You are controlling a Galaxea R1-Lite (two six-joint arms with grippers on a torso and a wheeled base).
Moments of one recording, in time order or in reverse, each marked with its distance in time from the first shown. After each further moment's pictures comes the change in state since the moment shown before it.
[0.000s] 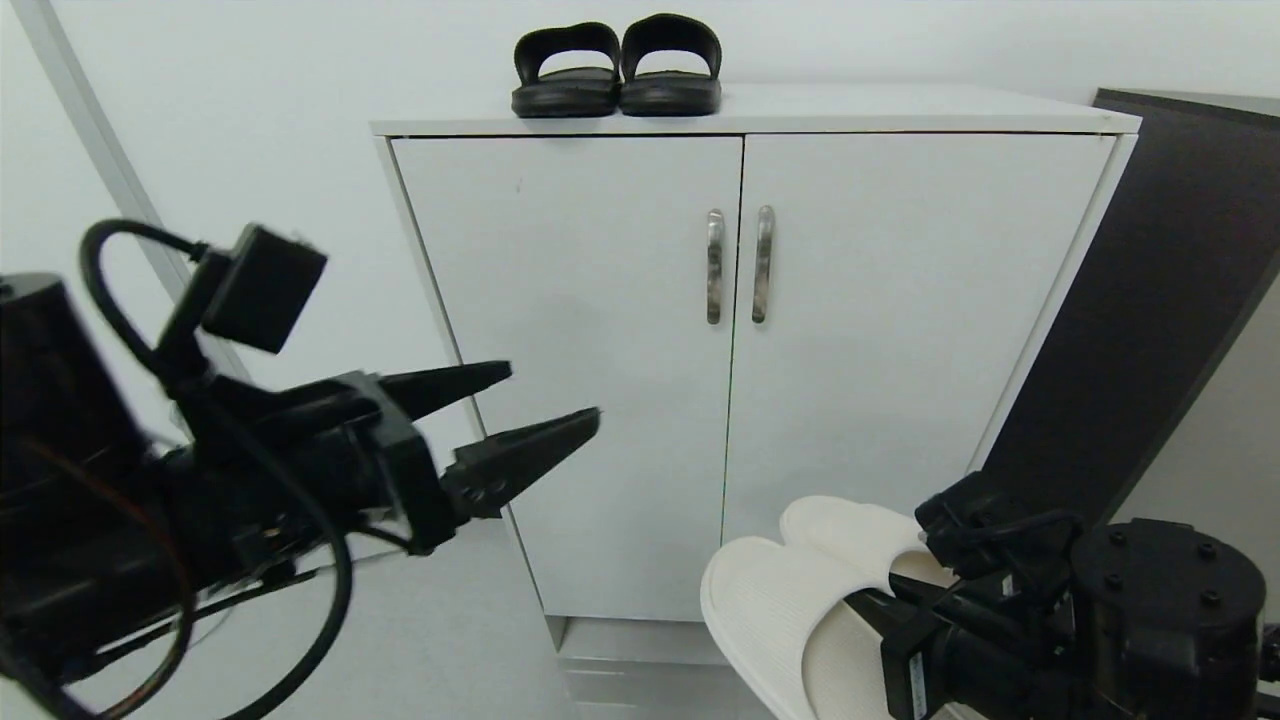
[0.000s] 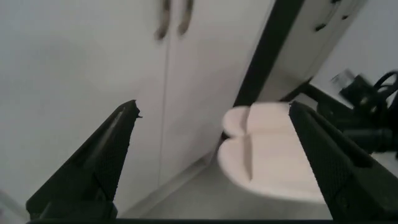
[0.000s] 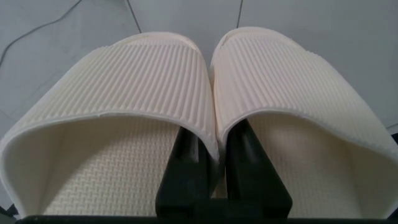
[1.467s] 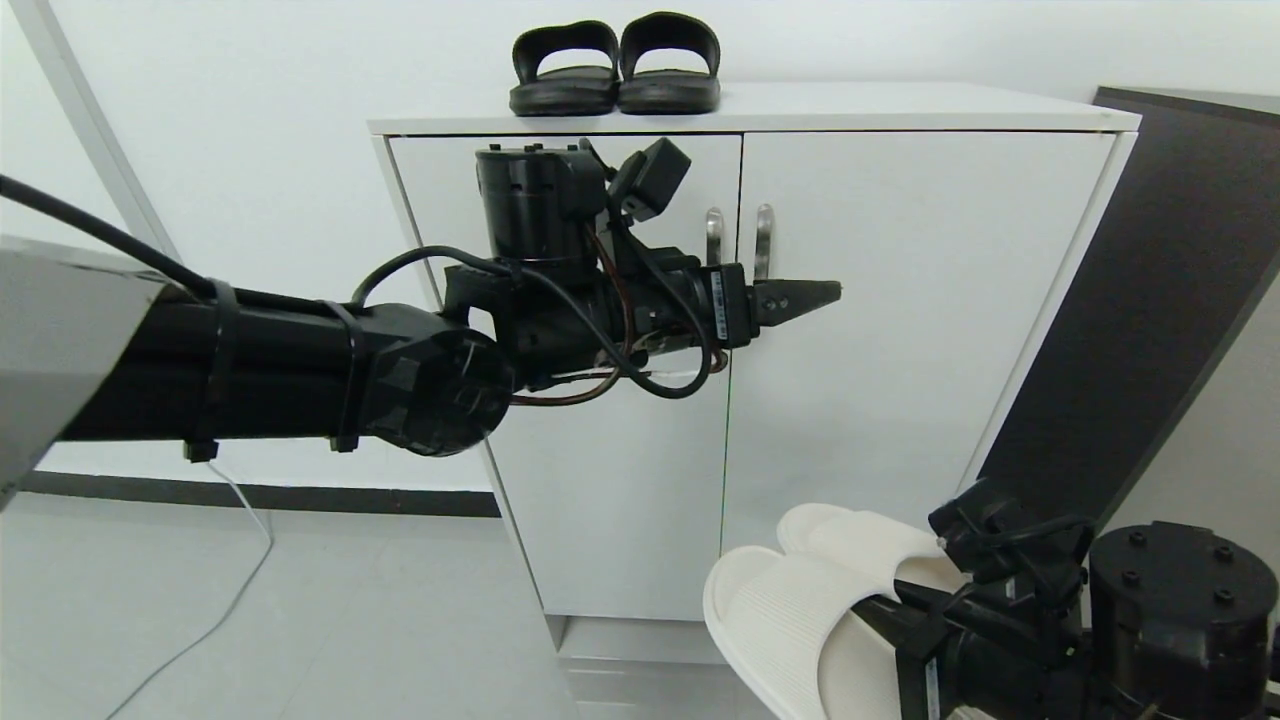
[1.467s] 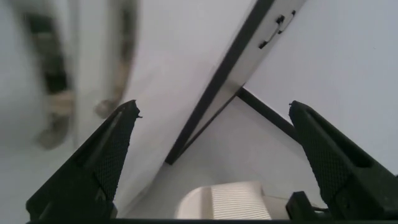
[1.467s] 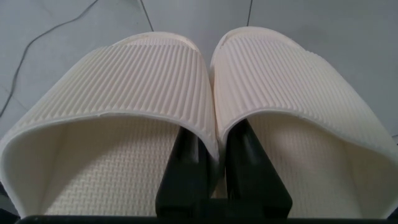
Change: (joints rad) left arm -0.085 0.611 -0.813 0.203 -0.196 -0.201; right arm -0.054 0.014 0.054 -0.080 0.115 -0.004
